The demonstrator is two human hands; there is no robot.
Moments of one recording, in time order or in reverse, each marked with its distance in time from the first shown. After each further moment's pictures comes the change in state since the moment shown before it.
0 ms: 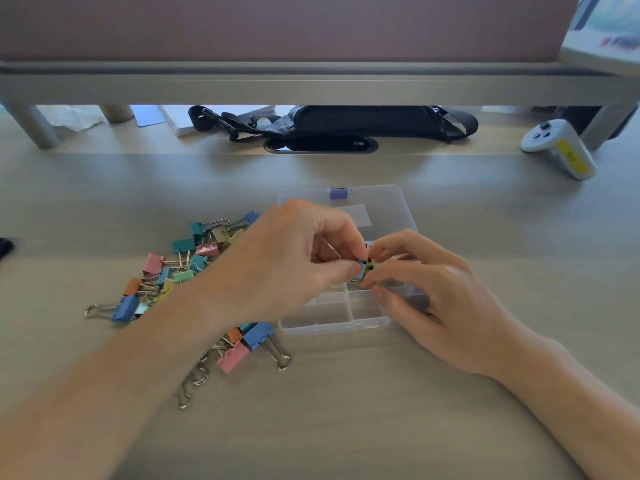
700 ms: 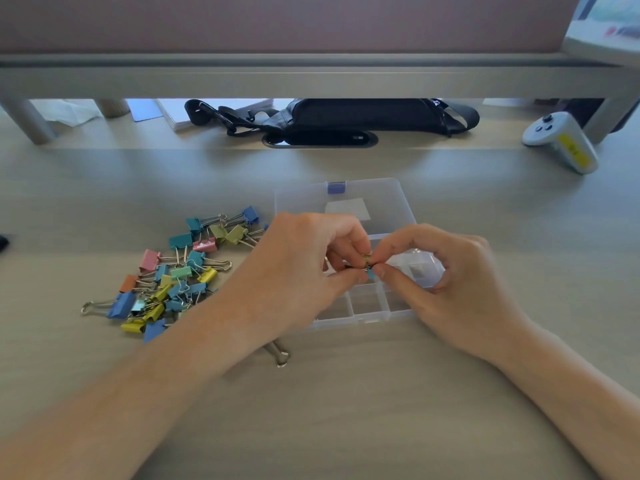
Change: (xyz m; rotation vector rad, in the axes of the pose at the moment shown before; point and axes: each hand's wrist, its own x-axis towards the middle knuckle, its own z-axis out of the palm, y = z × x) left_hand -0.004 0.000 0.019 0.145 0.126 0.054; right_hand 0.005 -0.004 -0.003 0.107 0.174 0.180
